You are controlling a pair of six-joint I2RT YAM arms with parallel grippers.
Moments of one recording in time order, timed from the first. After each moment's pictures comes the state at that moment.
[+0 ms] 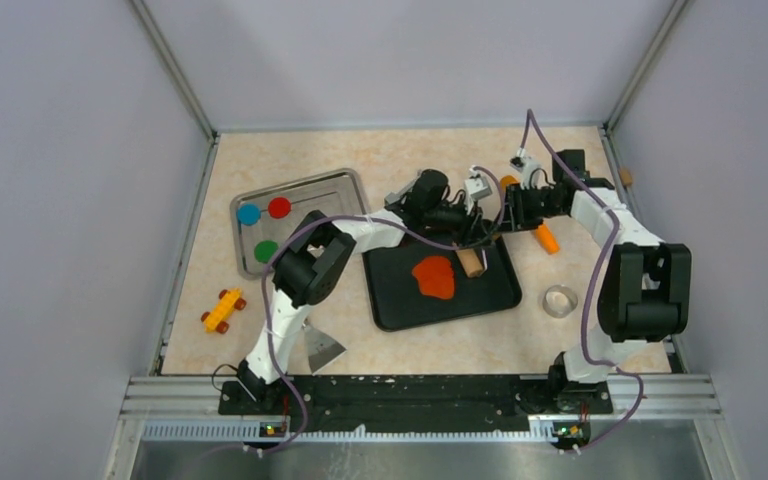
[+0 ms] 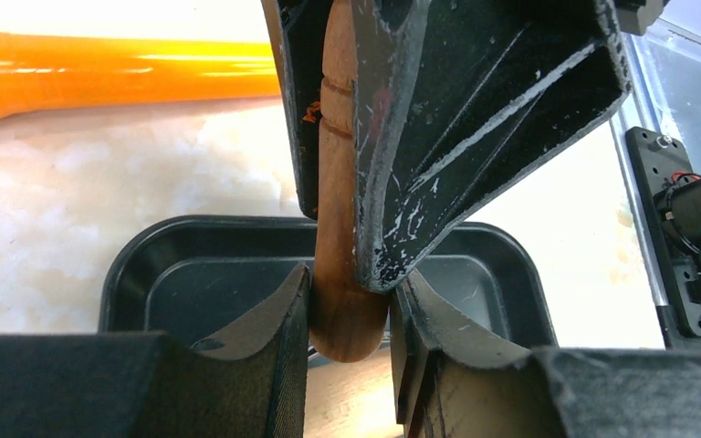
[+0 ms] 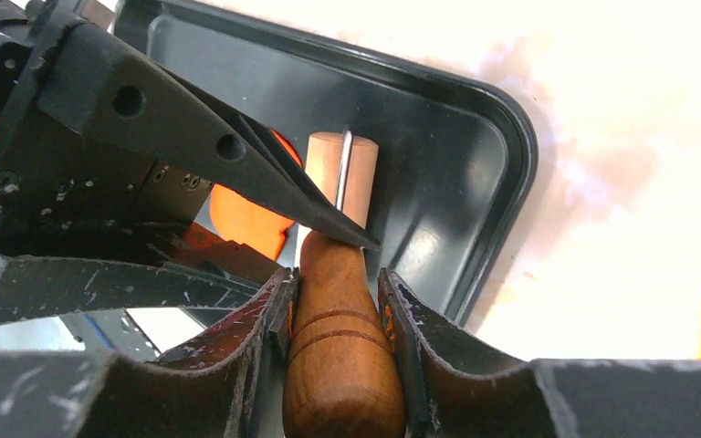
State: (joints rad) left arm -0.75 2.25 1.56 0.34 0.81 -0.08; right arm 0.01 1.65 1.17 -0.61 -0.73 -0.13
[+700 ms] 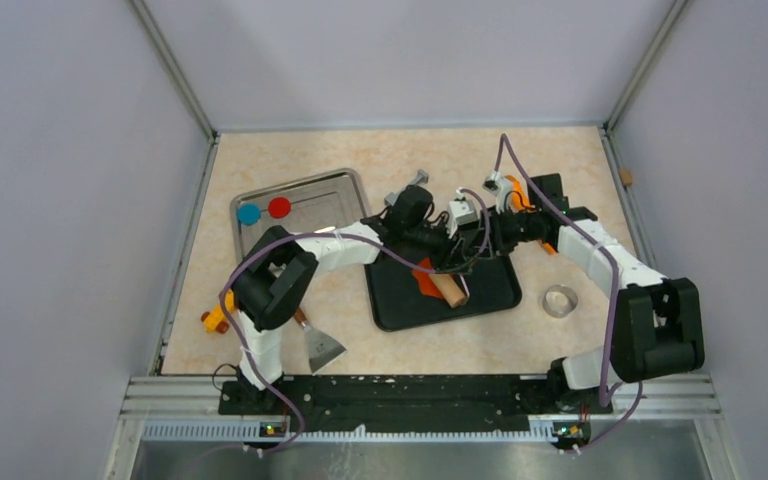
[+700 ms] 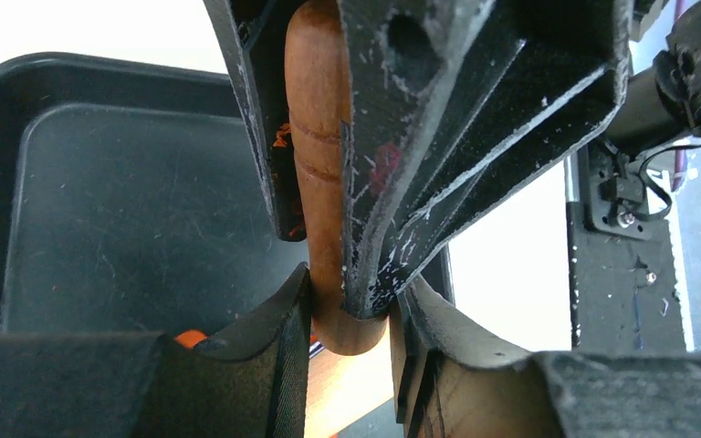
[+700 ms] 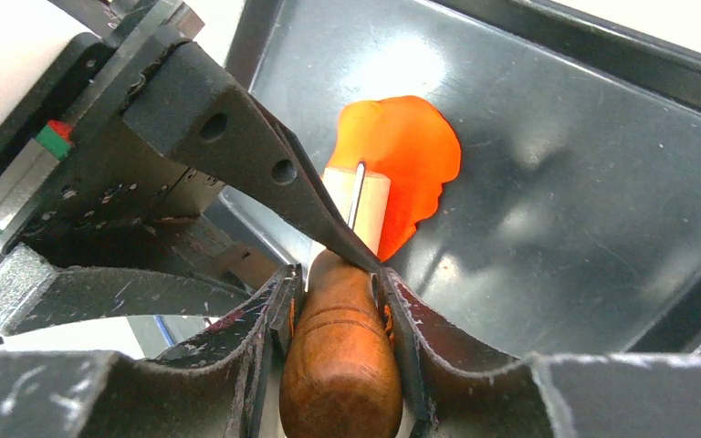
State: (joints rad) left arm -0.79 1.95 1.27 0.15 0.76 0.00; right arm 0.18 1.41 0.95 -0.51 -0.79 -0.09
